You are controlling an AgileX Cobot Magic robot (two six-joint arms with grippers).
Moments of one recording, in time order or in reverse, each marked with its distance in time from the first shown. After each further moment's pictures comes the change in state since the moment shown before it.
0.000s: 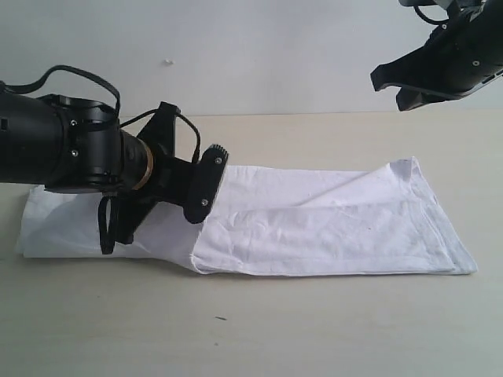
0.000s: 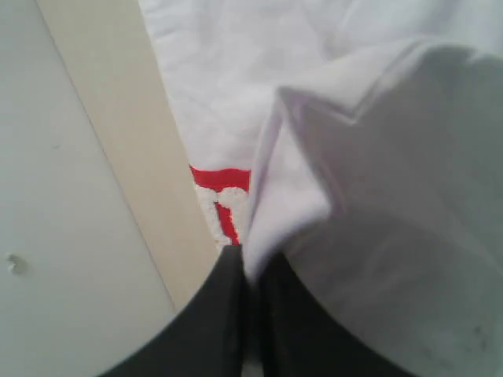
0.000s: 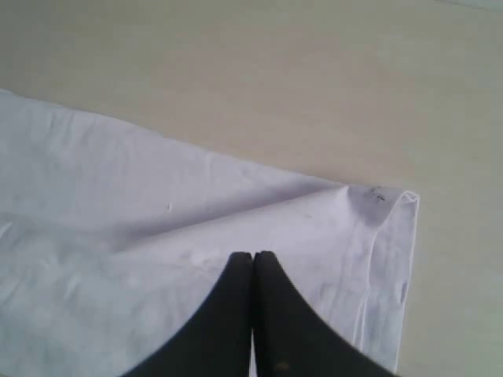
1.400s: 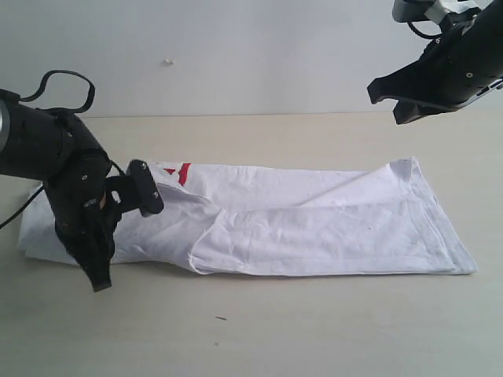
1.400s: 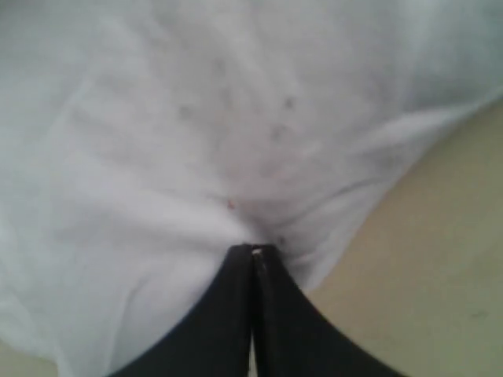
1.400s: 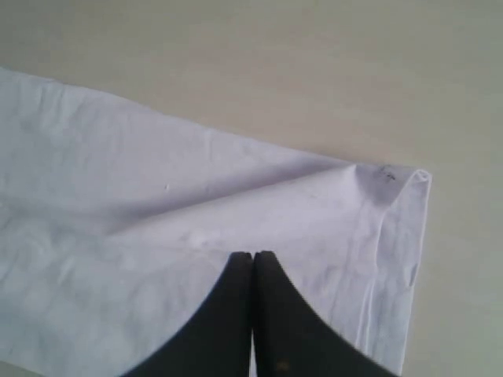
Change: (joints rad) left arm 0.194 0.163 -0.042 -0.546 0.279 -0.138; right arm 0.000 0.031 0.004 0.000 0.016 0.000
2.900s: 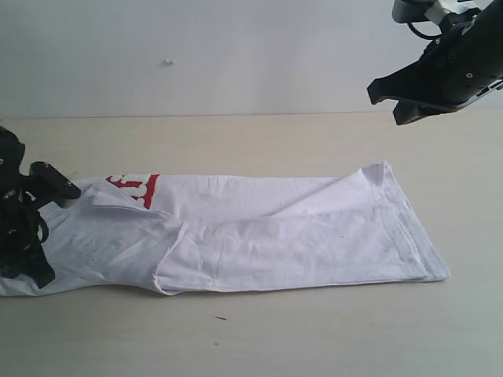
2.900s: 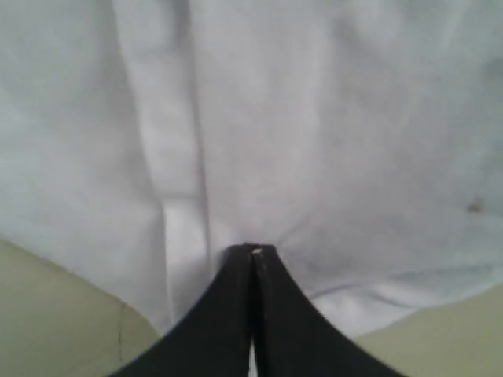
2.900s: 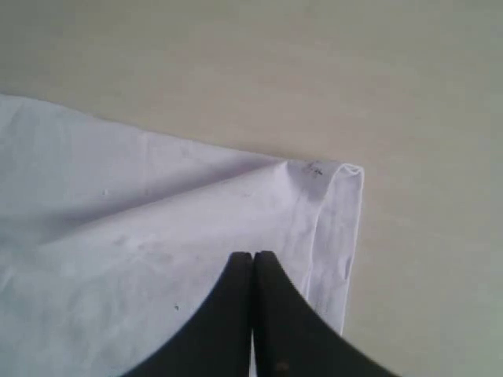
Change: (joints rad) left arm 0.274 -0.057 0.079 -0.124 0.050 -0.085; right arm 0.000 0.000 0.000 0.002 0.003 0.000
